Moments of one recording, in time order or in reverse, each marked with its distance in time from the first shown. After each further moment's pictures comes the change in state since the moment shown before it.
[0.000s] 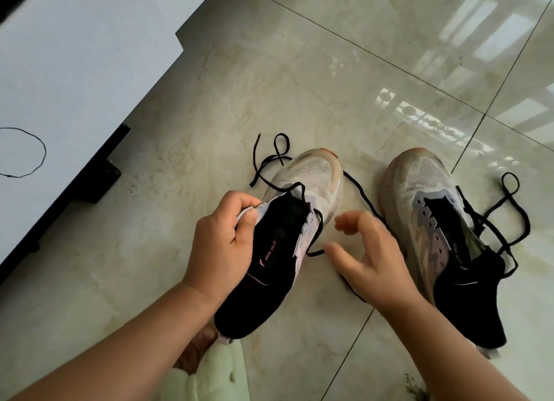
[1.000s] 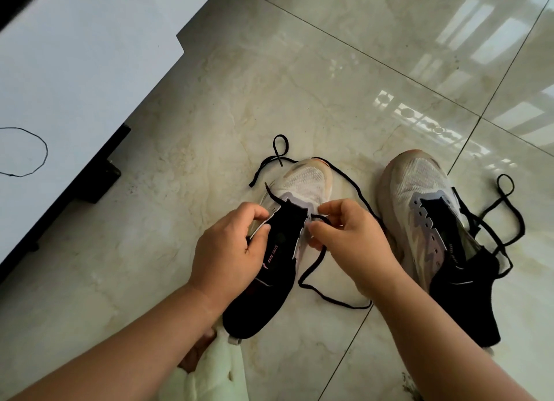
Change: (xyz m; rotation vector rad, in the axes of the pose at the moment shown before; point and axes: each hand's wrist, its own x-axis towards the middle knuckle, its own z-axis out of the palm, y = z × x) left_hand -0.006 0.003 0.002 0.192 -0.114 0.076; right_hand 0.026 -0.034 0.007 0.357 -0.080 0.439
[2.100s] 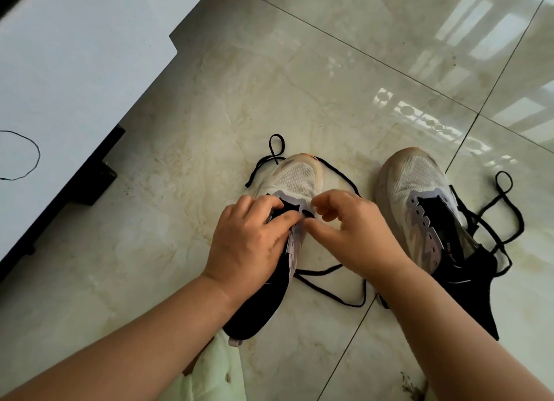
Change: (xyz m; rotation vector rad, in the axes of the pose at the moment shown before) left_hand 0.011 0.010 0.014 0.319 -0.023 0.354; right_hand 0.006 -0.008 -0.015 -0.488 -0.010 -0.407
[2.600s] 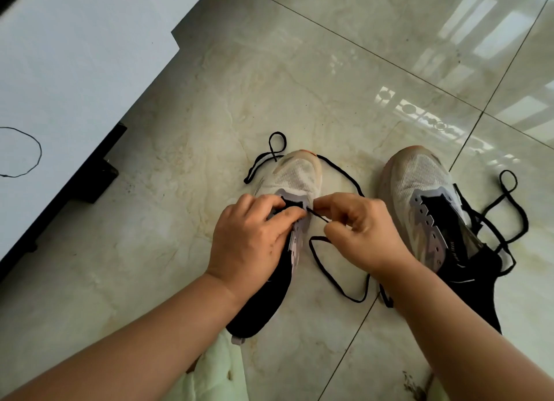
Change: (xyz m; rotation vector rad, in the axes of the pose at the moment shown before) left_hand 0.000 0.000 0.003 -0.024 0.057 -0.027; right_hand 0.000 0.003 -0.002 0.159 0.015 -0.123
